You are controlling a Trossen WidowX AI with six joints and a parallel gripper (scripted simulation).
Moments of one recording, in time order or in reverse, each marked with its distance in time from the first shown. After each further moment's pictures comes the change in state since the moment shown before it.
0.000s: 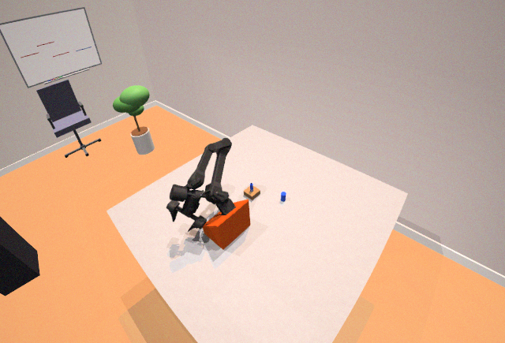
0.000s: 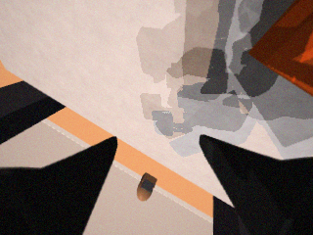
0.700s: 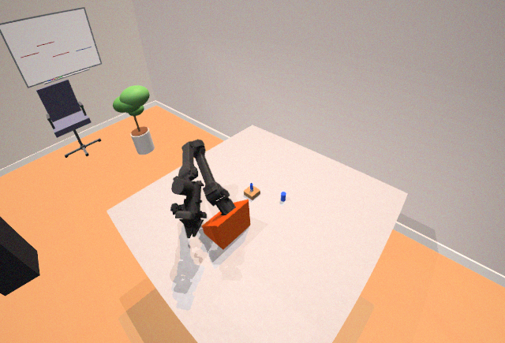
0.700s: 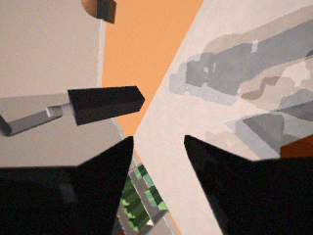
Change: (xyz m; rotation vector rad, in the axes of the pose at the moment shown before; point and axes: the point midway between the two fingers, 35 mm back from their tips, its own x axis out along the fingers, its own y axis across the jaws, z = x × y) arm -0.122 -0.072 -0.147 -1.437 0.824 0.004
